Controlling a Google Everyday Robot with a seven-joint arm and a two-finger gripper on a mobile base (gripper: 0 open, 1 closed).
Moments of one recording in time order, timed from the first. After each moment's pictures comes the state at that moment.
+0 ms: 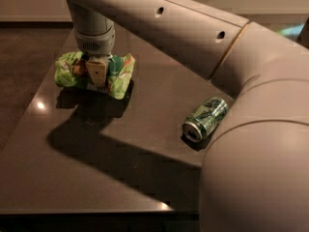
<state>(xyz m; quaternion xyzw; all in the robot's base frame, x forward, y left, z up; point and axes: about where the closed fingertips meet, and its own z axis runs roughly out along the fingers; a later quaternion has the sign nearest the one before) 0.610 0.131 0.894 -0.69 0.71 -0.06 0.13</state>
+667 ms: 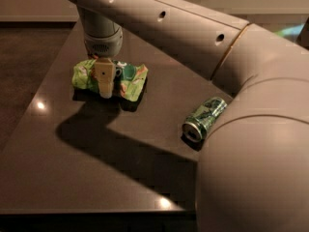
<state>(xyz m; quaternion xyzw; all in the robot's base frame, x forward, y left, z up) 0.628 0.111 0.883 -0.68 0.72 -0.08 0.12</state>
